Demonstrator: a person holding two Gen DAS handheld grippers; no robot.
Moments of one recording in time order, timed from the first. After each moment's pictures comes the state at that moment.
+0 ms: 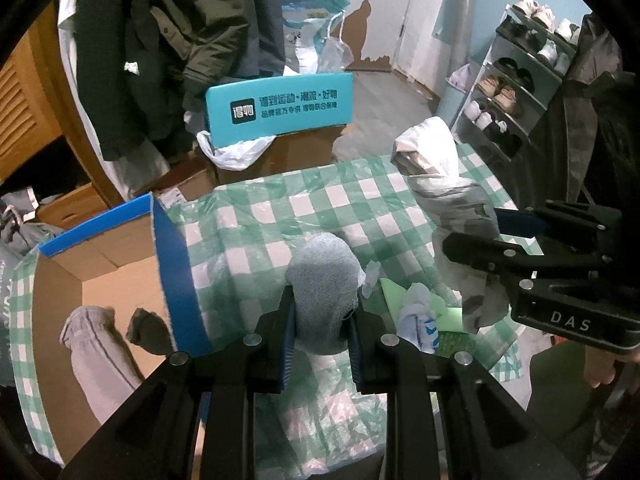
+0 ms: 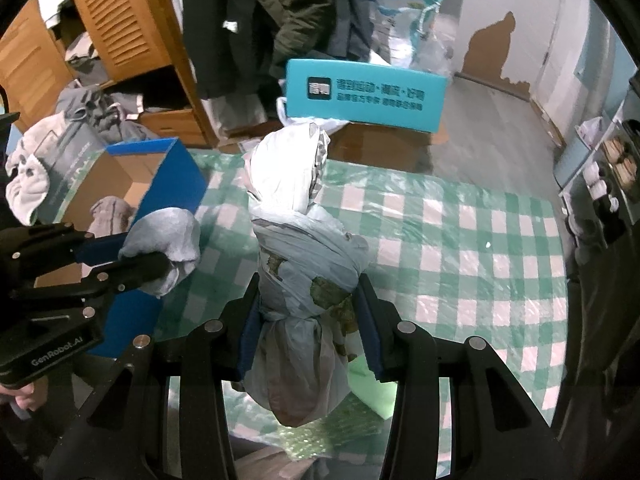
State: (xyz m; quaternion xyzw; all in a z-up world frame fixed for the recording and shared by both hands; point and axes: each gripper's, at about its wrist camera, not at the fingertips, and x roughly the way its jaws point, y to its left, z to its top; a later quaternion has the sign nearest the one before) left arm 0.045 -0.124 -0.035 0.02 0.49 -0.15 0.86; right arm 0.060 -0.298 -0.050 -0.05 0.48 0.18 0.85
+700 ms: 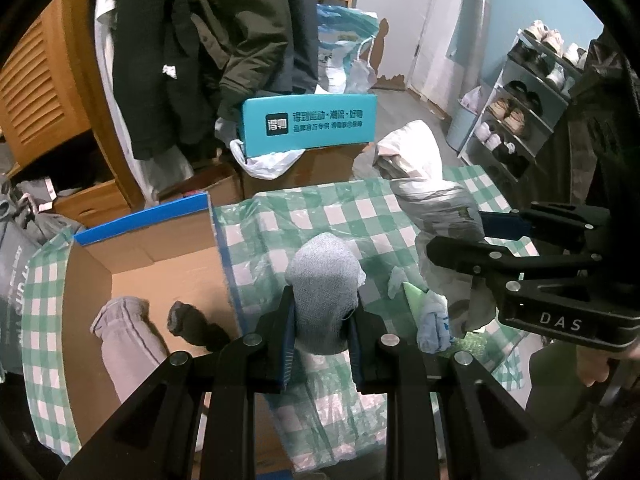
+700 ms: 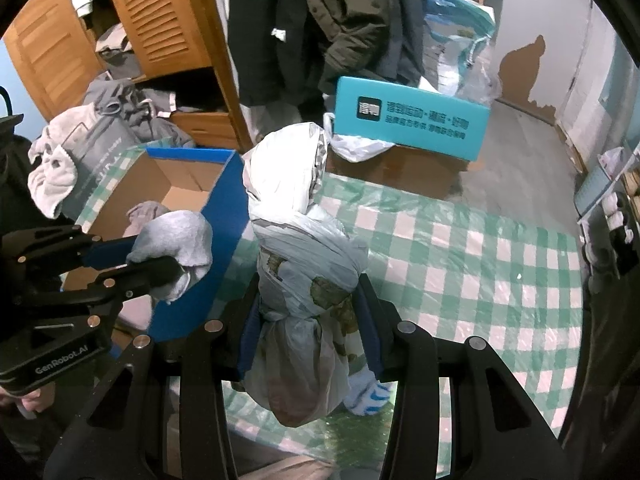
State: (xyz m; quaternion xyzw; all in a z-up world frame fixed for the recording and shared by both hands) left arm 0.031 -0.073 -0.014 0.00 0.47 -0.13 0.87; right arm 0.057 -0.243 -0.030 -0.06 0.47 0.22 0.85
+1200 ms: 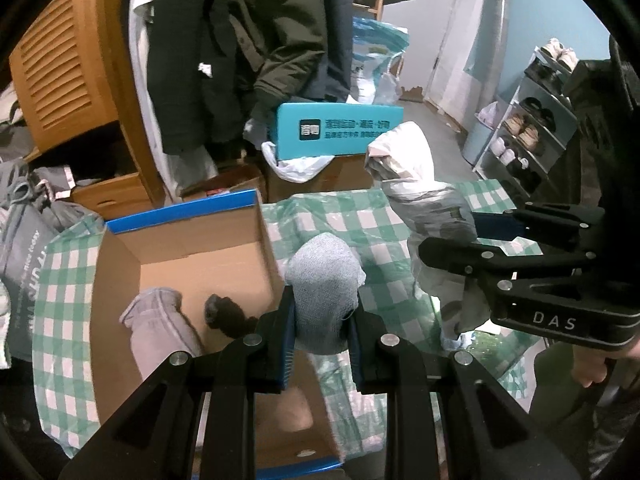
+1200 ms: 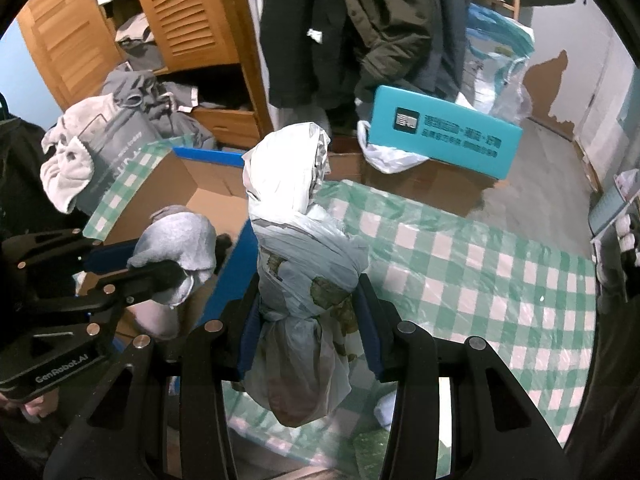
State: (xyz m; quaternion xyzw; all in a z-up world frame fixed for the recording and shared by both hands) left arm 0.021 -0.028 -0.008 -0.01 0.46 -0.10 0.88; right arm 0.060 -0.190 -0.023 -0.07 0.46 0.26 0.84
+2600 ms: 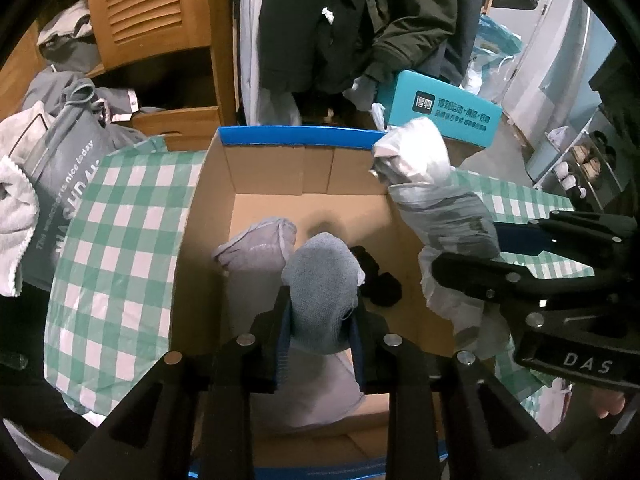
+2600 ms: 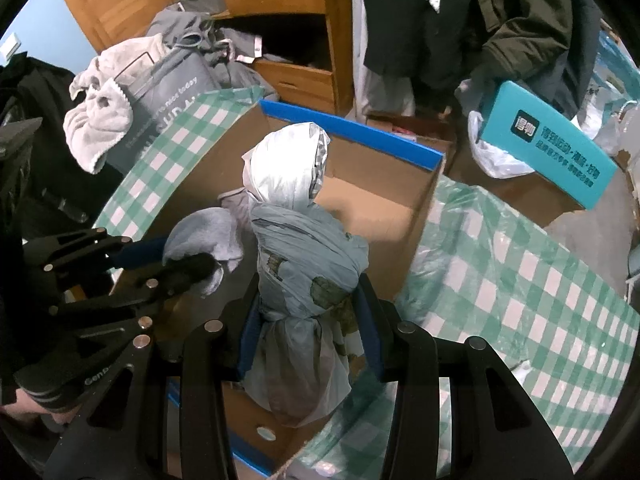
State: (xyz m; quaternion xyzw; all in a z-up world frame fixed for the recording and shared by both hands) left arm 0.015 0.095 -0.068 -0.07 0.51 0.01 0.86; right arm 0.064 -0.040 -0.069 -0.12 0.51 0.33 0.78
